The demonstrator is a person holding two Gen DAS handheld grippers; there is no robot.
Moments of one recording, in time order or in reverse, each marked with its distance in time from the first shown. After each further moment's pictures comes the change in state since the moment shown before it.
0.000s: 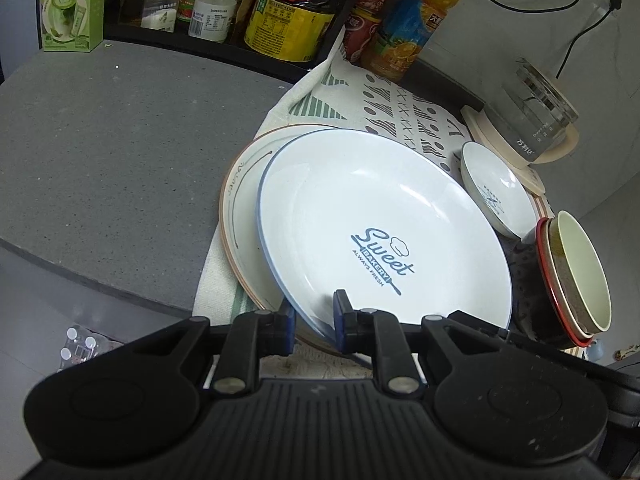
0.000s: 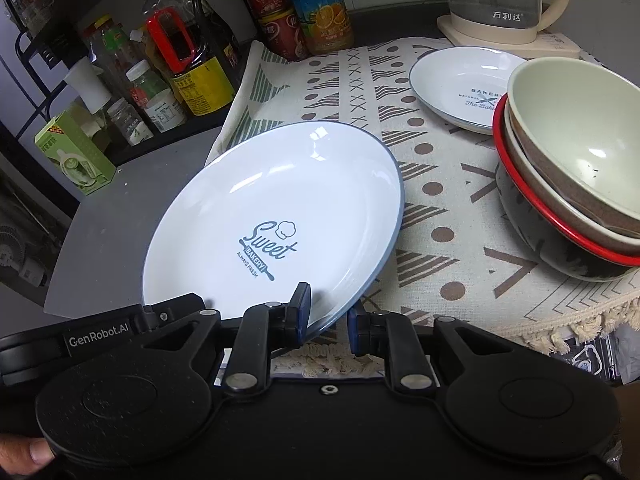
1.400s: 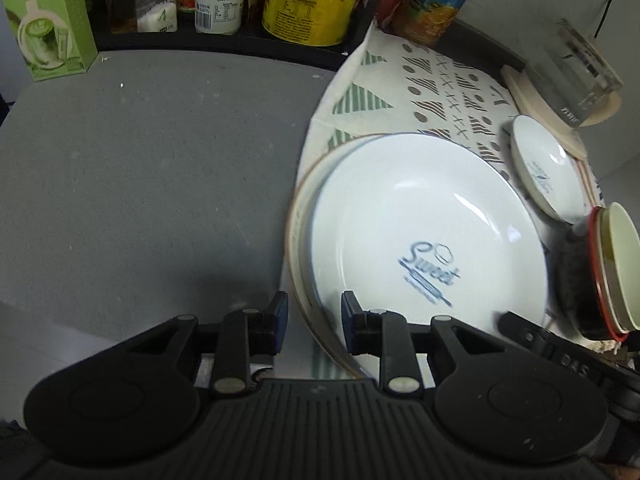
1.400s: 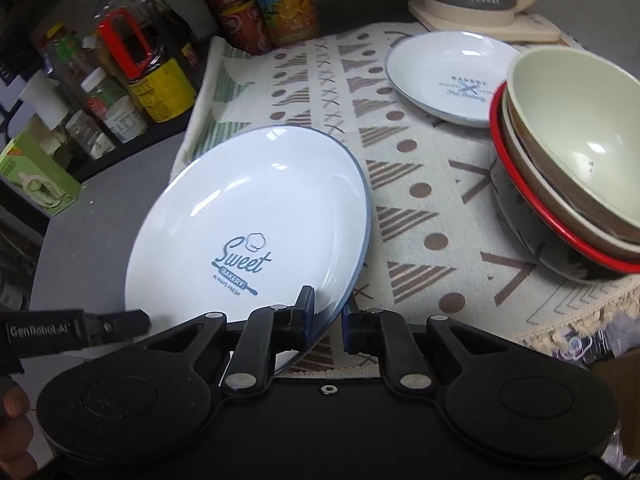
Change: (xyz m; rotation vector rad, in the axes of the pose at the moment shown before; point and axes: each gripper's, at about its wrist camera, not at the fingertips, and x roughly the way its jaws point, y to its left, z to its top) left arm 0.016 0.021 0.066 0.101 0.192 0.116; right arm 0.026 0.000 0.017 0.115 0.056 -0.091
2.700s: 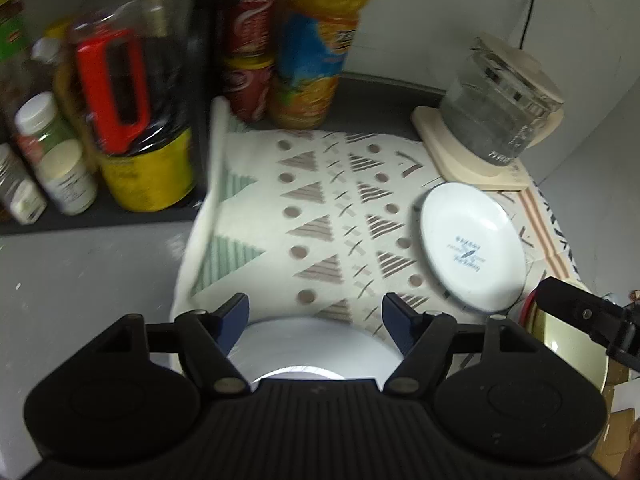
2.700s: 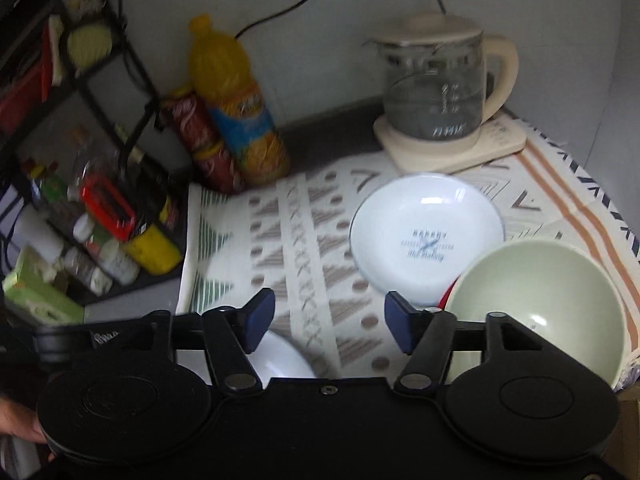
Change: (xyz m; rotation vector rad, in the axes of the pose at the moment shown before) left arm 0.008 -0.113 0.110 0.233 -0.089 -0.104; right arm -0.061 -0.030 0.116 0.078 -0.223 -0.020
